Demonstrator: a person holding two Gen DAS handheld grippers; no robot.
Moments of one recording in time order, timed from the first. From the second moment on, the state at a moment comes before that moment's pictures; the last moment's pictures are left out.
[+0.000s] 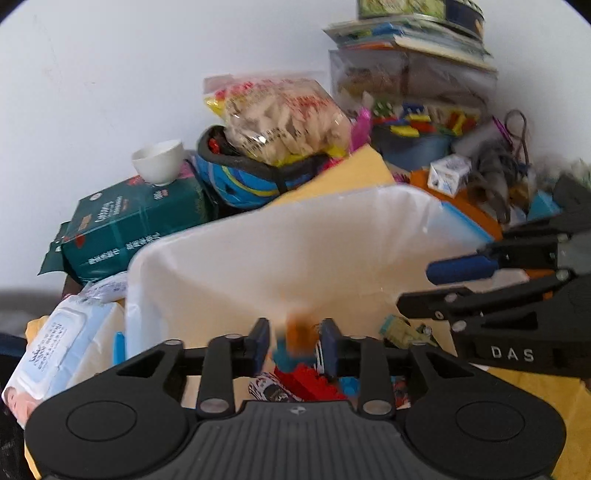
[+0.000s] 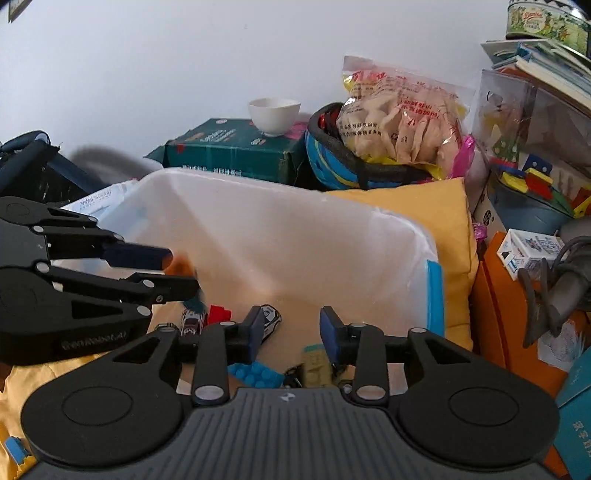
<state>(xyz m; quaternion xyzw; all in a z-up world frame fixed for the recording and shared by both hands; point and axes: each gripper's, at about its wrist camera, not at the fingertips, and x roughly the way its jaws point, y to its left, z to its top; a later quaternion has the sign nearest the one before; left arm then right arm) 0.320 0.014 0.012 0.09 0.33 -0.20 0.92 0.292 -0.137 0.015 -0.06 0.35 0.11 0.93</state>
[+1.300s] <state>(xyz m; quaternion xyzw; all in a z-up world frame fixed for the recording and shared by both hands) 0.091 0.011 -0.061 0.08 0.47 -0.27 0.84 0.072 -0.149 -0.056 -0.15 0.42 0.16 0.88</state>
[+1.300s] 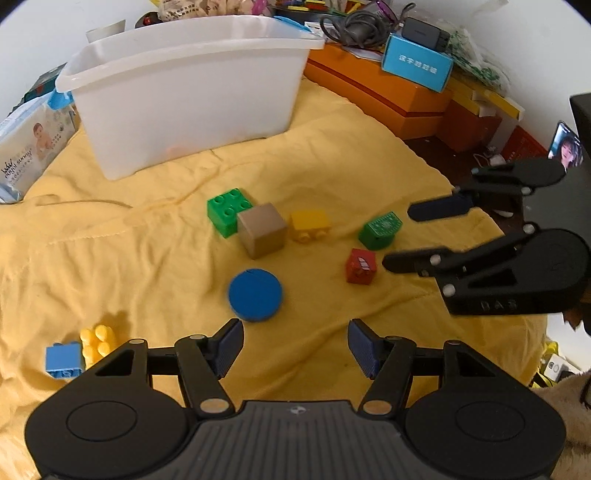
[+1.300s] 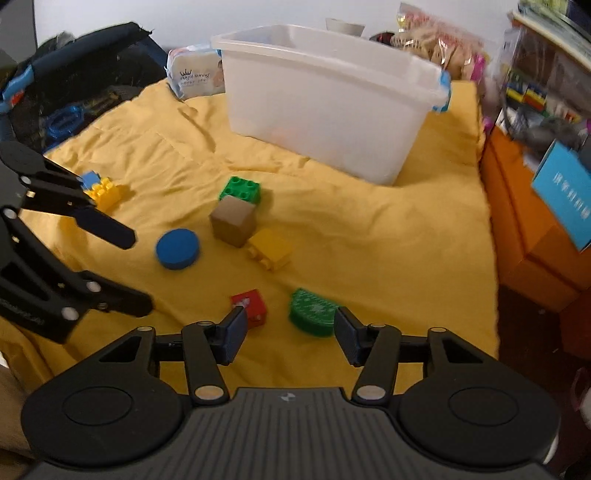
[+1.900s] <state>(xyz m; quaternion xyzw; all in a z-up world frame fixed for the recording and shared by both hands) 0.076 0.011 -0.058 0.09 0.47 -0.26 0.84 0.098 -0.153 -0.079 -0.23 0.44 0.19 0.85</state>
